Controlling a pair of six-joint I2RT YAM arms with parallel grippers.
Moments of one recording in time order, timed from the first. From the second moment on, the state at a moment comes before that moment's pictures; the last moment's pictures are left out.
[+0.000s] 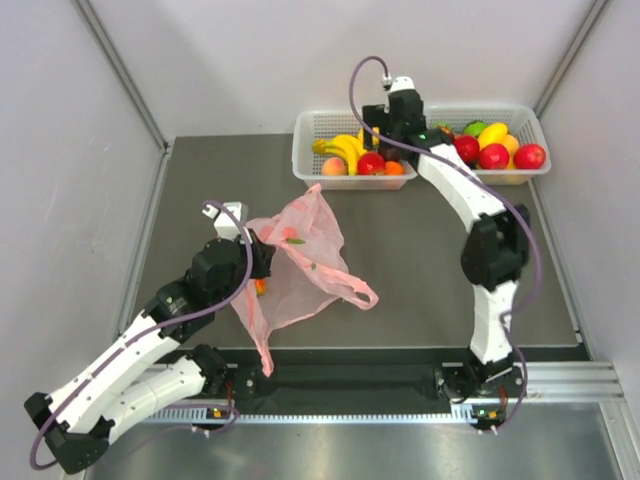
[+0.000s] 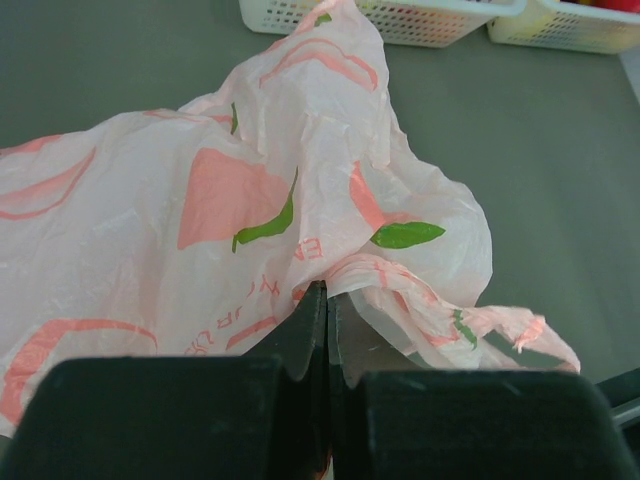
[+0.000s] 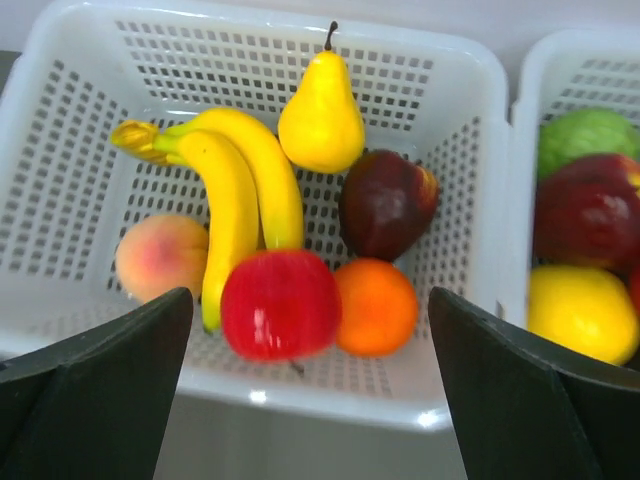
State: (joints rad) left arm -0.75 0.72 0.80 -0.46 -0.34 -0.53; right arm 0.39 2.10 2.01 -0.38 0.21 0.12
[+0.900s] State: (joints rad) left arm -0.75 0.79 0.78 -0.28 -0.10 -0.58; right arm 1.17 0.86 0.61 0.02 -0.03 0.30
